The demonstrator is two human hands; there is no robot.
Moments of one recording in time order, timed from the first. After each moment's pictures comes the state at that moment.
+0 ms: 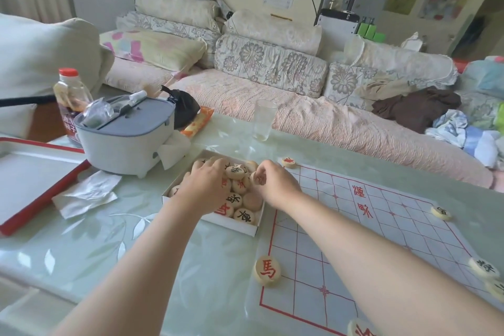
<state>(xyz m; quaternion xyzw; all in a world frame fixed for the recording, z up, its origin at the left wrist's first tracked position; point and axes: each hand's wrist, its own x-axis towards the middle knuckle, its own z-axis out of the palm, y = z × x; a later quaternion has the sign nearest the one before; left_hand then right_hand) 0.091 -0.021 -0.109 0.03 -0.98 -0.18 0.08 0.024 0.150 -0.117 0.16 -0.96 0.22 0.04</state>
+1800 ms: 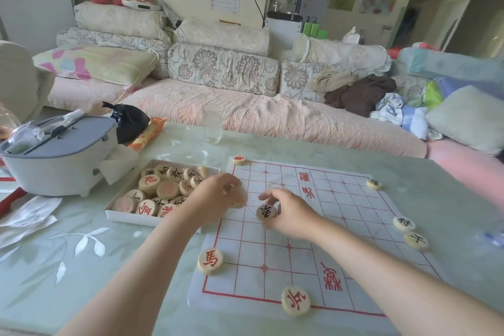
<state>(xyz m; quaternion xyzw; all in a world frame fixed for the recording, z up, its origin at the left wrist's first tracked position) 0.102 0.092 -0.093 -0.07 -0.93 -0.35 0.03 0.111 0.300 -0.104 0.11 -0.94 0.31 -0.05</state>
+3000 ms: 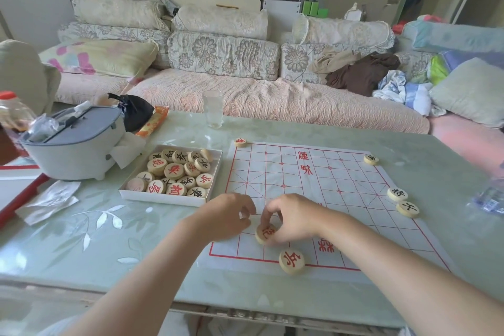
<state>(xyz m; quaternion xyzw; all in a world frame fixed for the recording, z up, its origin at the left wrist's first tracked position) 0.169 0.111 -0.117 -0.18 -0.95 -0.25 -0.07 0.171 0.313 -0.101 0.21 -0.95 0.17 -0.13</state>
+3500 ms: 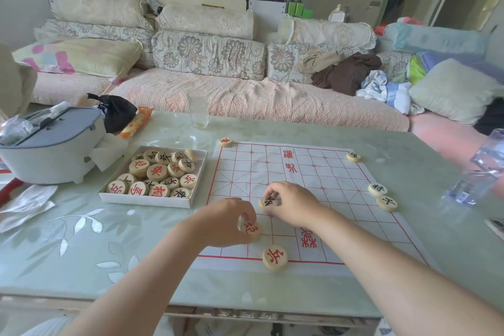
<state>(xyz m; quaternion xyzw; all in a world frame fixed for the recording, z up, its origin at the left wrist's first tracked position) 0.181 0.134 -0.112 -0.24 -0.94 -0.21 -0.10 0.152 0.341 -0.117 0.11 -0.97 0.19 -0.02</state>
